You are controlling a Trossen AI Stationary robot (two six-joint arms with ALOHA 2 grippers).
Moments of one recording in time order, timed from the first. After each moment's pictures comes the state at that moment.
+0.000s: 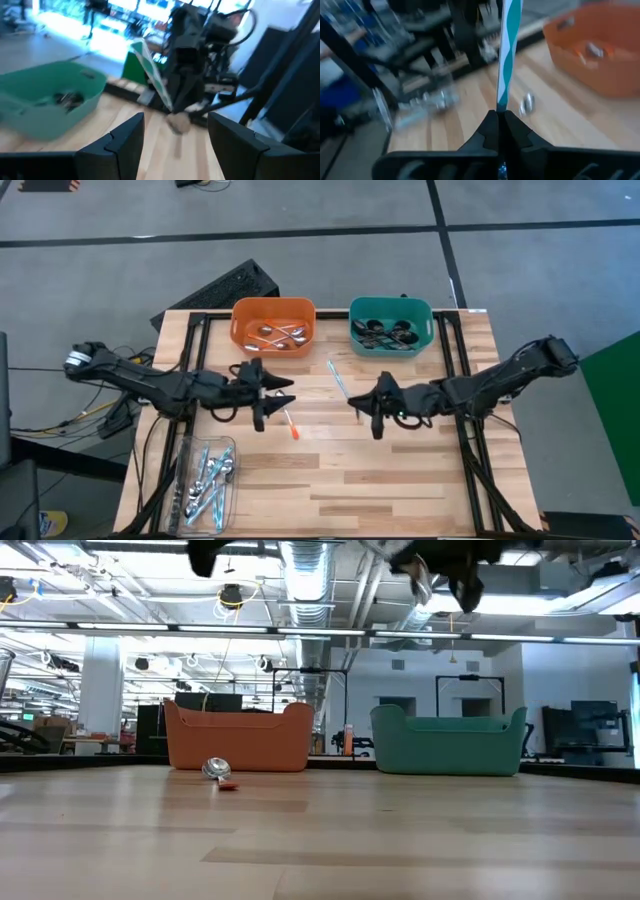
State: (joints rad) left arm -0.23 1.04 0.72 0.26 -0.38 -0.35; right arm 0.31 1.19 0.76 0.14 0.44 0.52
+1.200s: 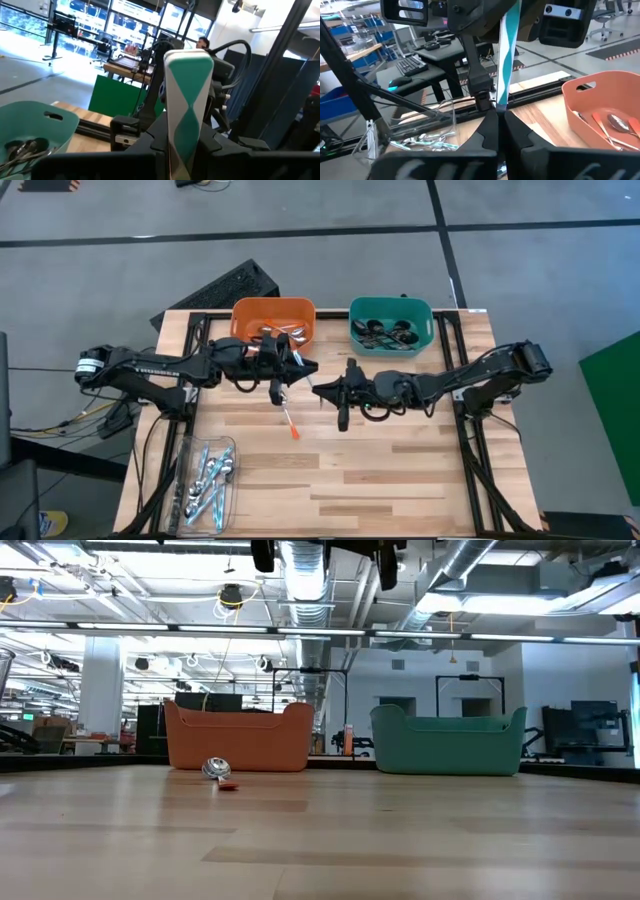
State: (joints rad) left arm 0.06 1.25 0.87 0.48 0.05 -0.33; right arm 0.17 1.49 0.99 0.45 0.32 0.26
